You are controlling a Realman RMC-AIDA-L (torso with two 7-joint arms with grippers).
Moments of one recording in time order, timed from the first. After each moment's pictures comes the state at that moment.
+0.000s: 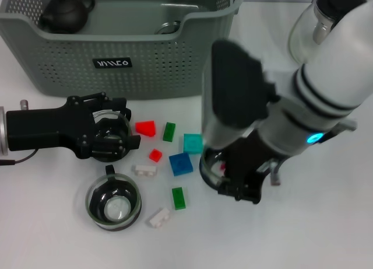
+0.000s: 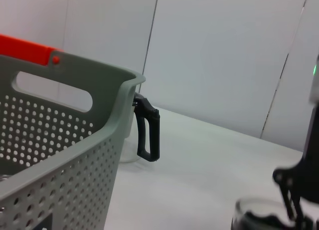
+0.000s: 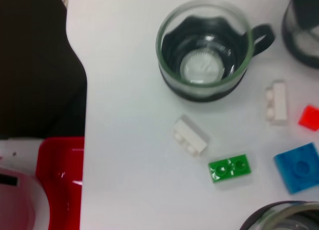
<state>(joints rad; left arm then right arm) -0.42 -2.03 0.57 0.64 2.09 1.73 -1.23 0.78 2.10 -1.84 -1.34 -2.35 -1.60 2.36</state>
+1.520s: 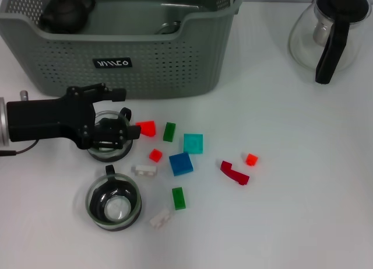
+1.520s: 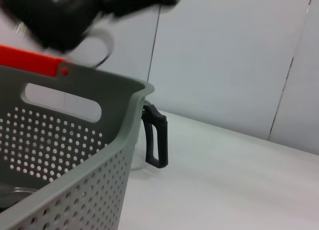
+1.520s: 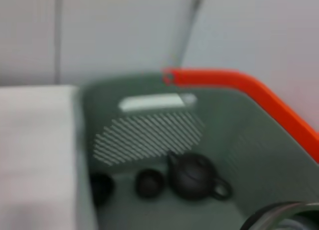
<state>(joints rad) -0.44 -2.03 0.56 0.64 2.08 1.72 -1.22 1.19 2.09 -1.19 -0.80 -2.30 -1.07 2.02</state>
